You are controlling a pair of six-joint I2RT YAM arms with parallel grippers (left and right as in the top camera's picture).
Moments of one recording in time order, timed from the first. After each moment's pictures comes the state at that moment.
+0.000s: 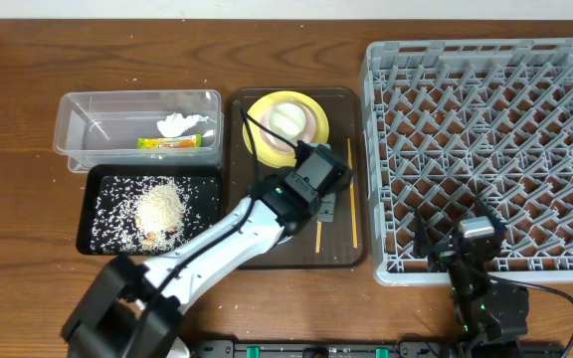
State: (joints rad) left arm -0.76 1.61 1.04 -0.51 -0.08 -0.59; right arm 0.14 0.01 0.01 -0.07 -0.03 -0.09
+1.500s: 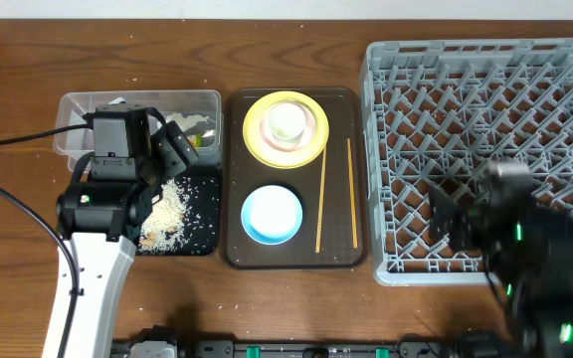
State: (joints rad) left arm -0.05 1.17 1.12 -0.83 -0.11 -0.56; right arm 0.14 0.72 0.86 -0.76 -0.05 0.13
